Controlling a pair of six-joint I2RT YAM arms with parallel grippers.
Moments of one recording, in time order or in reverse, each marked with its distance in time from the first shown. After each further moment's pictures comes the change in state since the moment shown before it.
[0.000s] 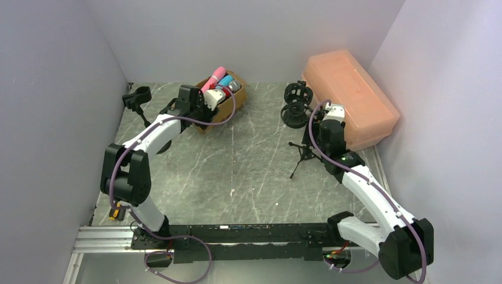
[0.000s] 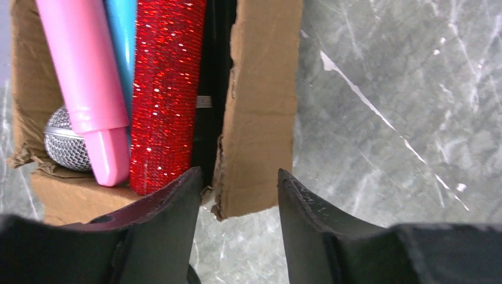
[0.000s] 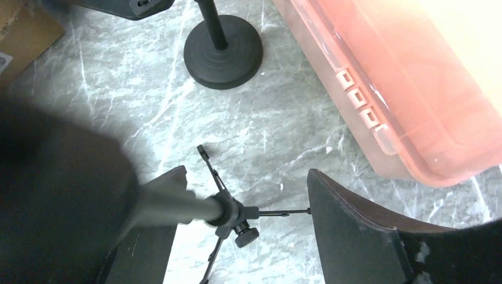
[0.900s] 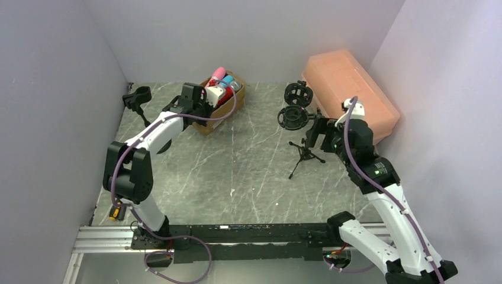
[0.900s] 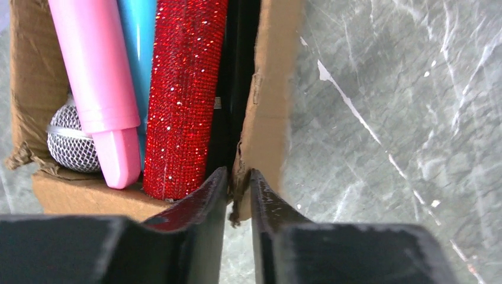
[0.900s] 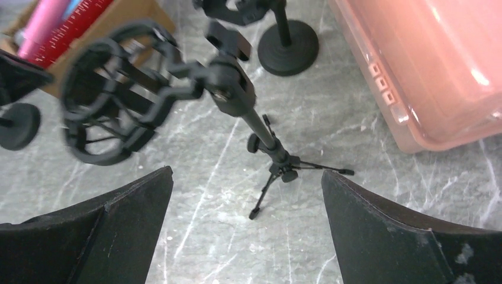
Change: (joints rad) left arm -0.017 0.039 0.061 -0.035 -0.053 -0.113; right arm 0.044 -0.234 0.273 -0.482 -0.158 0.103
